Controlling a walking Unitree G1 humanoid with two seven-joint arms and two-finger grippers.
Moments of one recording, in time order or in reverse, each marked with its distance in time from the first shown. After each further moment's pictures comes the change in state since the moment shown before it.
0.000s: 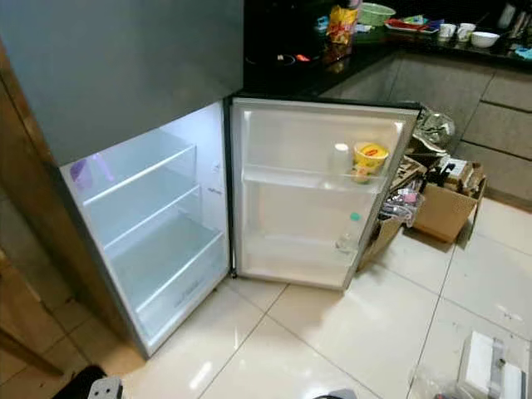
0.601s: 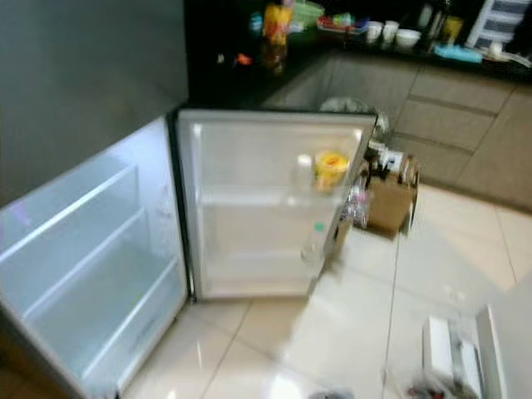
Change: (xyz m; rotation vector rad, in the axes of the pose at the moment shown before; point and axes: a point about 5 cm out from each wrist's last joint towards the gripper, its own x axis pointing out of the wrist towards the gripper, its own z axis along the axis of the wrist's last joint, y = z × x) left arm -0.001 0.001 -0.006 0.017 0.030 -0.004; right arm 0.001 0.001 0.003 0.027 -0.005 0.000
